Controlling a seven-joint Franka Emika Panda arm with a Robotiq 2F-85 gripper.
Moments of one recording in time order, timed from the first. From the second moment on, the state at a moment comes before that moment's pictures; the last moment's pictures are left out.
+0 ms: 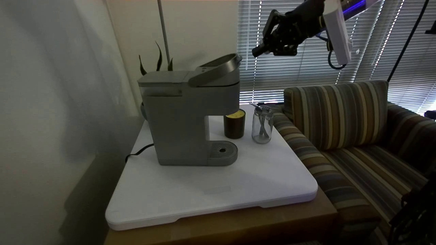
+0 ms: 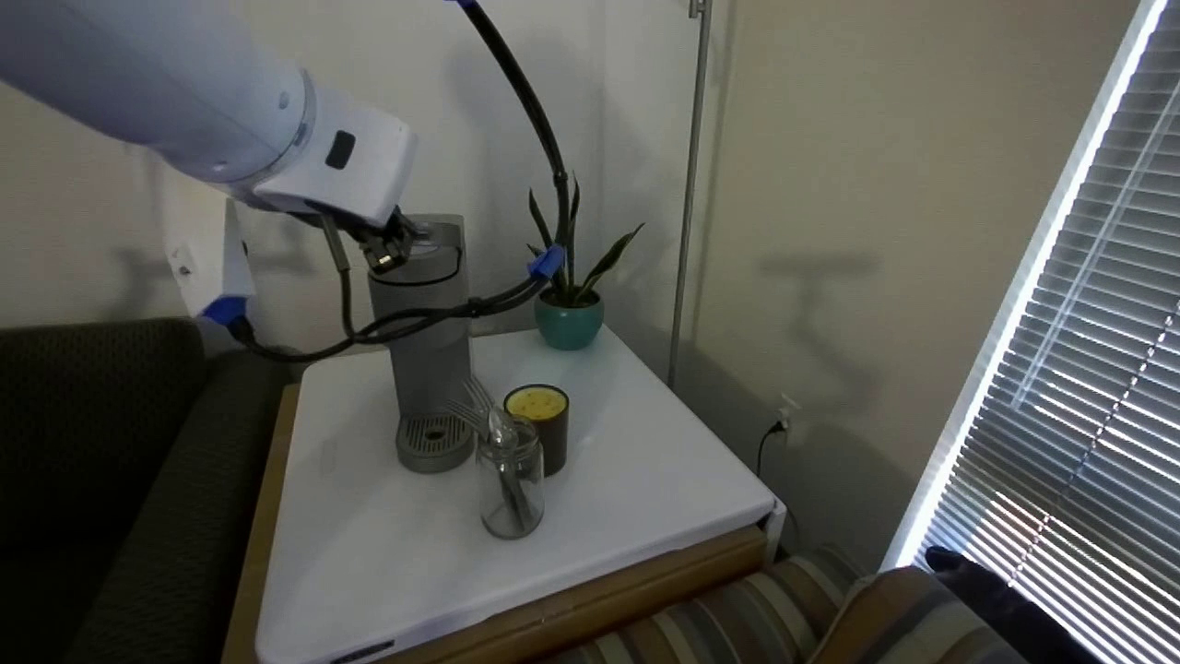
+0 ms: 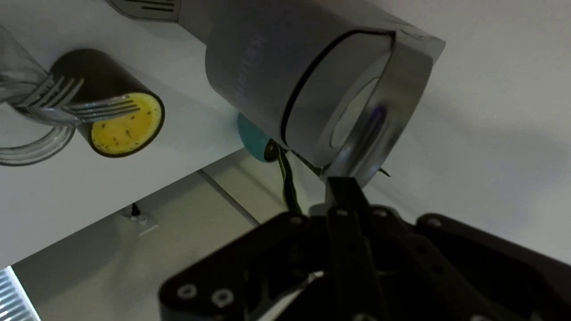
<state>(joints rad) 0.27 0.02 -0.19 -2.33 1.98 2.78 -1.22</state>
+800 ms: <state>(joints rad) 0.32 0.08 -0.18 -2.32 1.88 2.71 -1.12</state>
